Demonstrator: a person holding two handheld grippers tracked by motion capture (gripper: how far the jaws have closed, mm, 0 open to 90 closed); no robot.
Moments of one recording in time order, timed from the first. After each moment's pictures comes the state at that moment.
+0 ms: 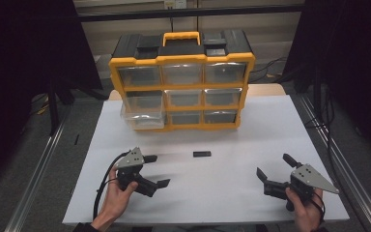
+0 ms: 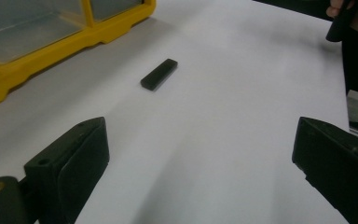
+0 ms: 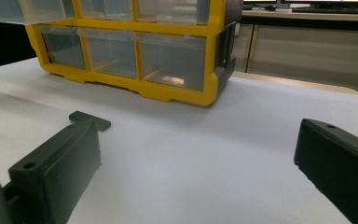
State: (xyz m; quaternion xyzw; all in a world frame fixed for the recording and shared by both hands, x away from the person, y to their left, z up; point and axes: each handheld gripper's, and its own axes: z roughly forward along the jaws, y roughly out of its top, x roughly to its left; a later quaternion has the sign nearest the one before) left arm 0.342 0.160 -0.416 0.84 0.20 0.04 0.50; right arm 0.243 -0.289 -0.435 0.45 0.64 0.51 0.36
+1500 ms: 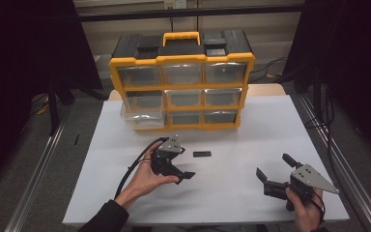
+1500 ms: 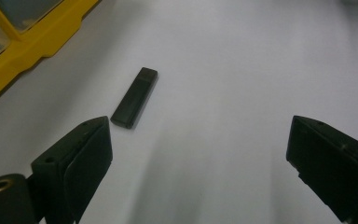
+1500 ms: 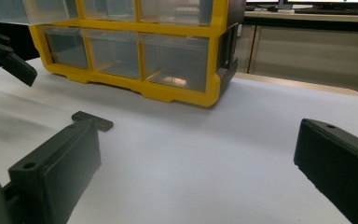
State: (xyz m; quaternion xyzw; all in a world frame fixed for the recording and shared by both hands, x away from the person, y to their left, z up) left arm 0.383 0.073 -0.414 0.90 0.12 0.02 0.41; right arm 0.242 -0.289 -0.435 0.45 0.64 0.51 0.36
